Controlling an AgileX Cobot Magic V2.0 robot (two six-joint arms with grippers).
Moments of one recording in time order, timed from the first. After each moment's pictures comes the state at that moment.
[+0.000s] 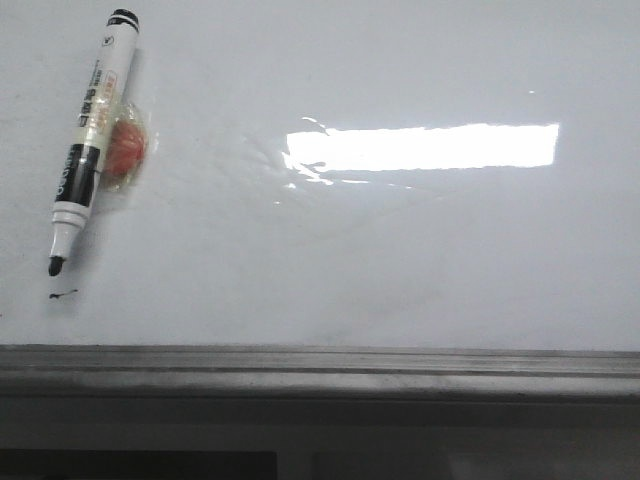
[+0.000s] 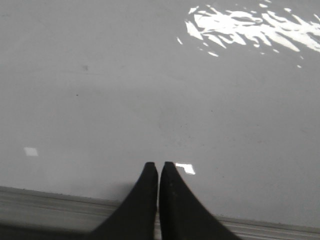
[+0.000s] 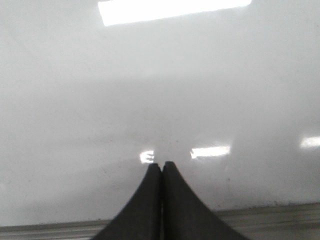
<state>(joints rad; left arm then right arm) 0.03 -0.01 0.01 0.00 0.34 -0.11 -0.06 -0.01 0.01 -0.03 0.34 0.08</state>
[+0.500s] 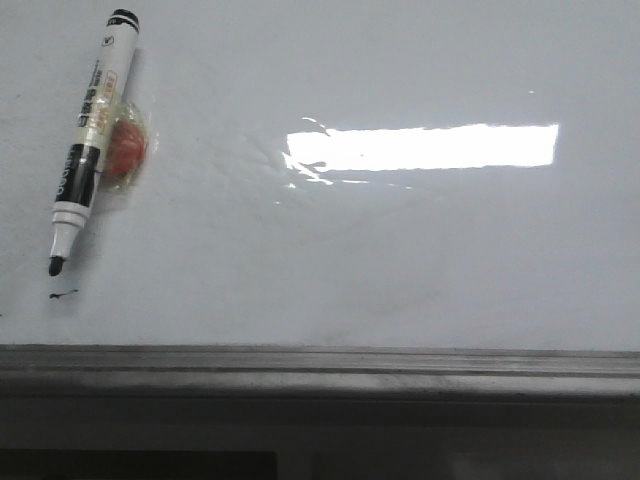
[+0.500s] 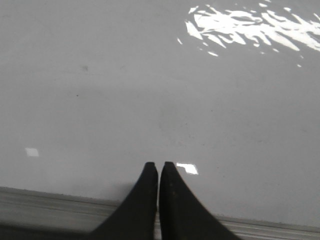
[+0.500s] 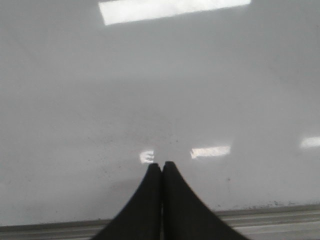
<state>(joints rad) 0.03 -0.01 0.01 0.00 0.34 -0.11 -0.06 -0.01 0.01 -0.03 0.34 0.08</state>
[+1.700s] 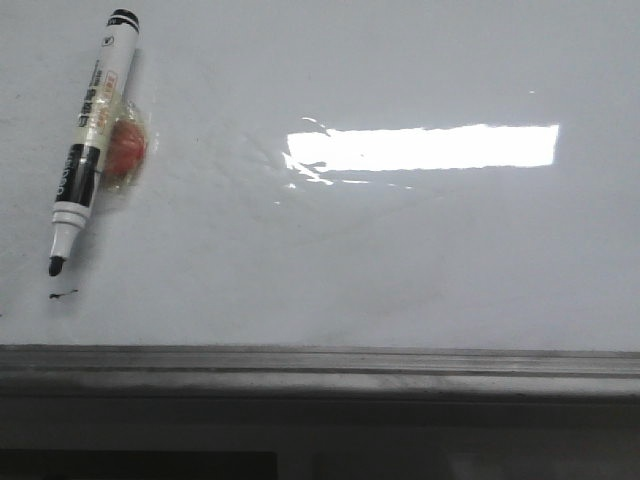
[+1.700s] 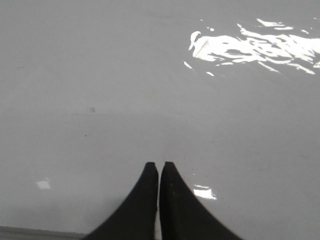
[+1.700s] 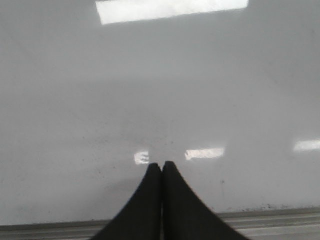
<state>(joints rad) 0.03 -0.01 0.01 0.08 0.24 -0.11 -0.06 -0.01 0.01 -0.06 0.34 0.08</state>
